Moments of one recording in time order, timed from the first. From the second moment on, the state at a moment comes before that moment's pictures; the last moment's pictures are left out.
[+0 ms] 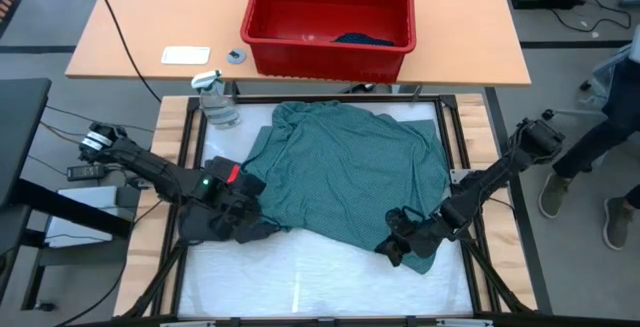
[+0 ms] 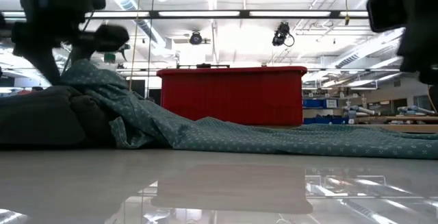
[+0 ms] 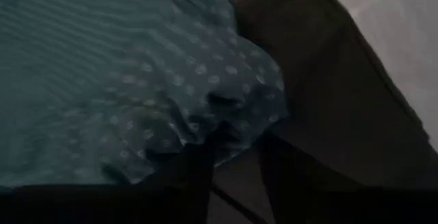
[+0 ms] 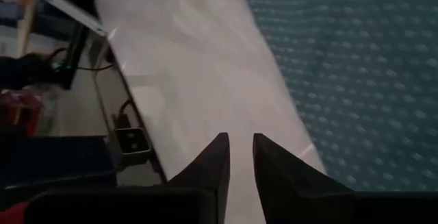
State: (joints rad) left arm -0.37 1.25 0.78 -0.80 -0.16 0.33; right arm 0.68 1.36 0.62 -0.02 0.31 1.49
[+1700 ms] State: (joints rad) left arm -0.44 1.29 1.20 -1.05 0.31 -0.56; right arm 0.86 1.36 0.92 -0.70 -0.24 1.17
